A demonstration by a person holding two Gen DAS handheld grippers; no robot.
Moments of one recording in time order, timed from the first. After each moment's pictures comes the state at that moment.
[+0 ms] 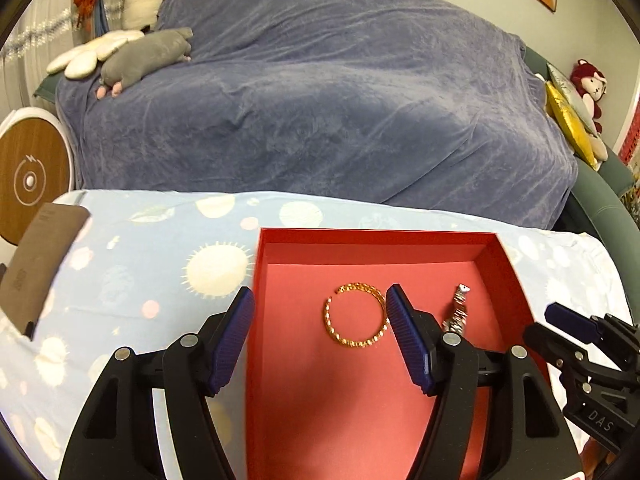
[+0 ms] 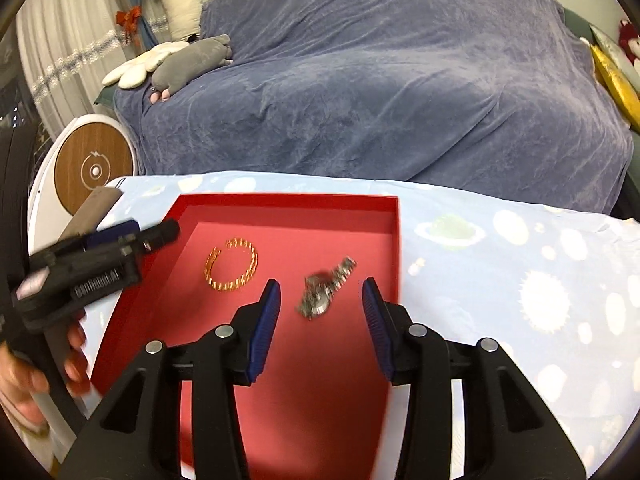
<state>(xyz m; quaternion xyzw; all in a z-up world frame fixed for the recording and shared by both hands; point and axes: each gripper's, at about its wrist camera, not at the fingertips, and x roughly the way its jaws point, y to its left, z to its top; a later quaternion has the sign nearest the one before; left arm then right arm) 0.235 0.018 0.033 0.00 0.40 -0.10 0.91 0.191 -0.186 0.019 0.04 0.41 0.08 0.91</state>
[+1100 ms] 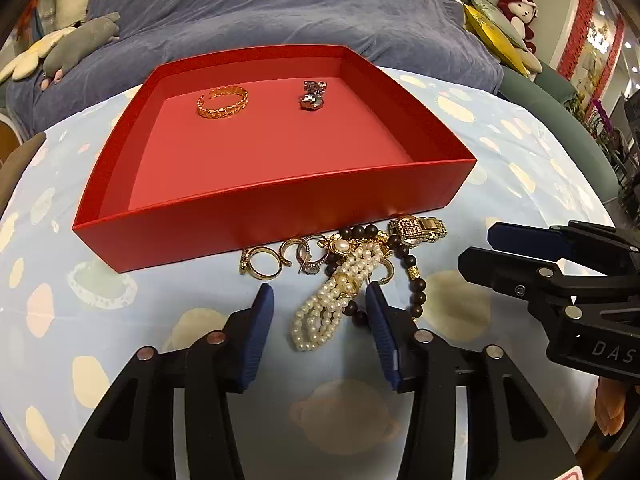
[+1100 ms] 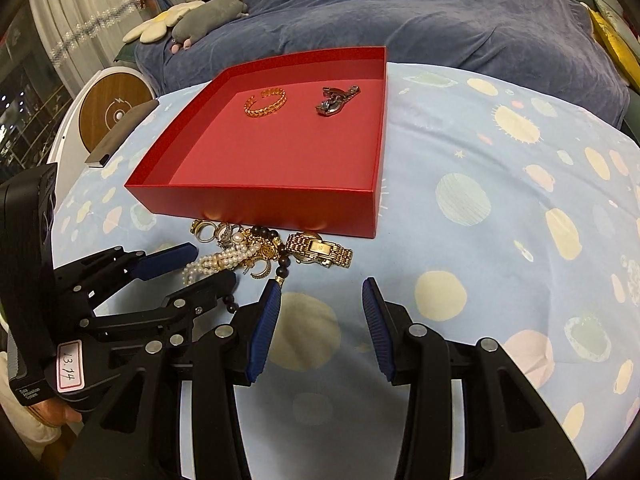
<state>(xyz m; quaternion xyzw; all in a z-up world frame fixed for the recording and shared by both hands) 0.066 -0.038 -0.050 0.05 0.46 -0.21 0.86 0.056 -0.190 -0.033 0.05 0.47 0.11 0.87</state>
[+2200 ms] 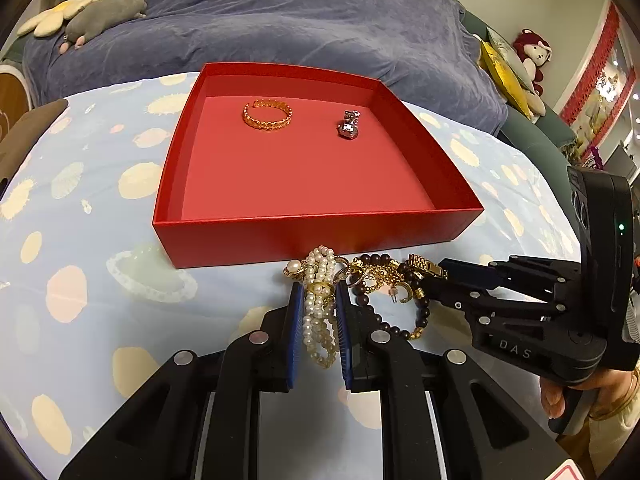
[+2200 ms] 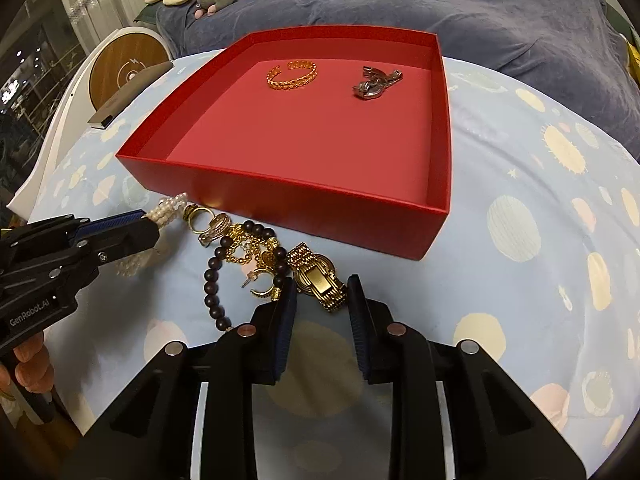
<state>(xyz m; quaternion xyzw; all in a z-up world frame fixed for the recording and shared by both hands) 0.066 0.010 -0.026 -0.03 0.46 -0.21 0.86 0.081 -0.160 -0.052 -0.01 0.49 0.14 0.86</state>
